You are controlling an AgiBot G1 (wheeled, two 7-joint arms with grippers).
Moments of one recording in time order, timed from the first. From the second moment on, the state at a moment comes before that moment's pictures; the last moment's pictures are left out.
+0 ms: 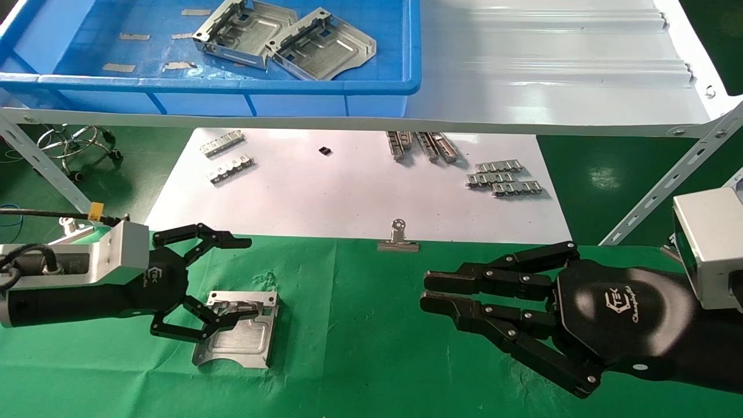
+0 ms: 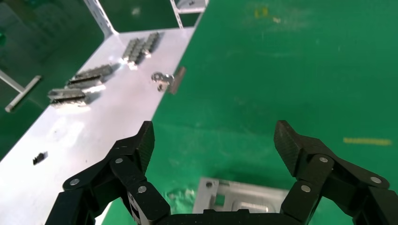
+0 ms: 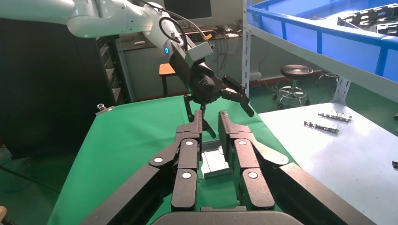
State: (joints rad) left arm -1.55 0.82 0.75 -0.37 0.99 1.59 0.51; right arm 1.10 -0.55 -0.42 1.24 -0.62 -1.42 0.10
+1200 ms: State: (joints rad) left arm -1.19 0.66 0.39 -1.07 0.79 1.52 -0.02; right arm 1.10 -0.55 -0.42 1.24 -0.62 -1.42 0.10
